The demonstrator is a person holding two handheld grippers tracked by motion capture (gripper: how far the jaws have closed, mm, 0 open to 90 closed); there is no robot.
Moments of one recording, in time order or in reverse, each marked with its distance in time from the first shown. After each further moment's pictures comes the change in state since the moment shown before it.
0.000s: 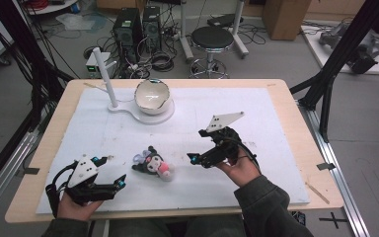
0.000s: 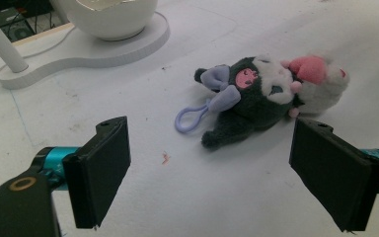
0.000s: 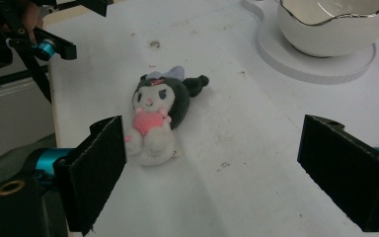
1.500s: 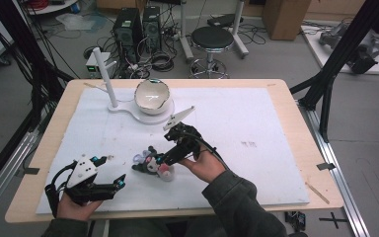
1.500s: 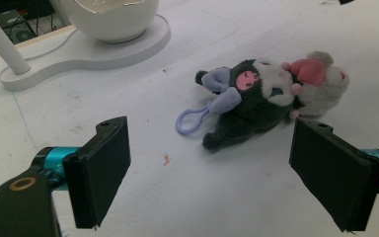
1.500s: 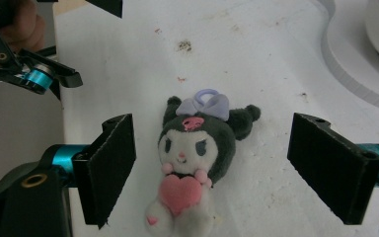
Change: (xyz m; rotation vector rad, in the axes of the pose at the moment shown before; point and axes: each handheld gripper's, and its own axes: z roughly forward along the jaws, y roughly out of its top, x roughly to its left) left arm 0.001 0.000 -0.001 -0.011 0.004 -0.002; right arm 0.020 0.045 0.083 0.130 0.095 -0.009
